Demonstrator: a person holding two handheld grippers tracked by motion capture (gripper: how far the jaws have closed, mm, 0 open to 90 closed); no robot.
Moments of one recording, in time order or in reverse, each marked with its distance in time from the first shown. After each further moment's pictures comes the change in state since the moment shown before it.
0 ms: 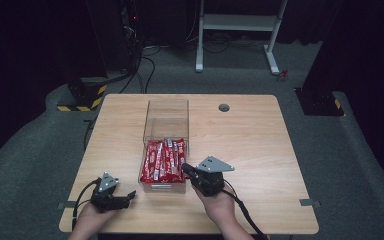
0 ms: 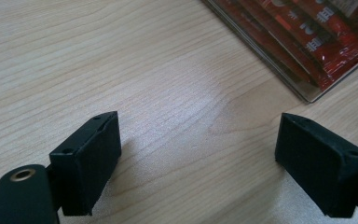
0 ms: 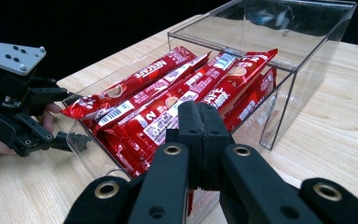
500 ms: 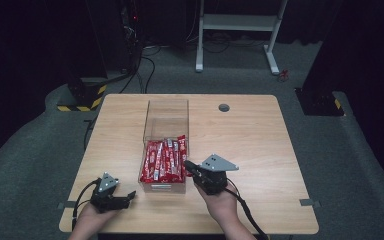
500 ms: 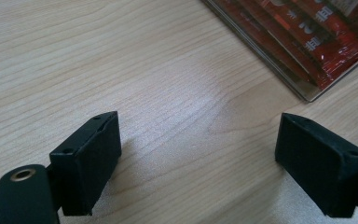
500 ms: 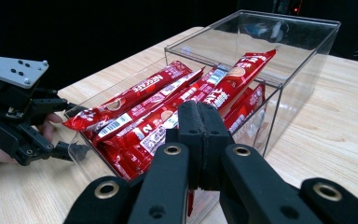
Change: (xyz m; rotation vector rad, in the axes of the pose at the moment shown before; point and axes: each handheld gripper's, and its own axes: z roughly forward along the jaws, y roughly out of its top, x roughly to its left) left arm -0.001 0.000 0.000 -0.001 -0.001 -0.003; right arm -0.003 0.007 -0.009 -0.035 -0.008 -0.010
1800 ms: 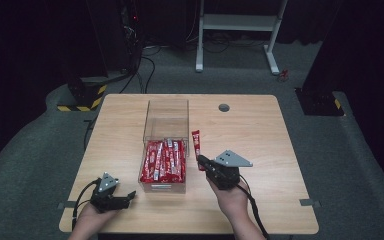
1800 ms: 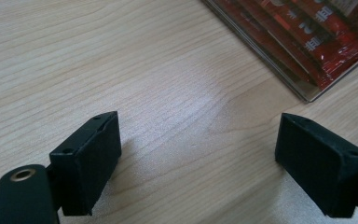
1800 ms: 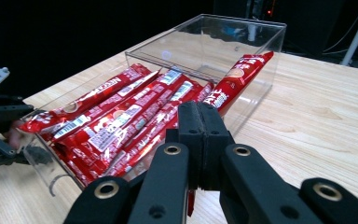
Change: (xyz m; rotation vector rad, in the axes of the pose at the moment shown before) left arm 0.000 0.000 0.000 0.000 -0.001 0.000; right arm -0.030 -0.002 -0.016 -0.015 -0.078 0.029
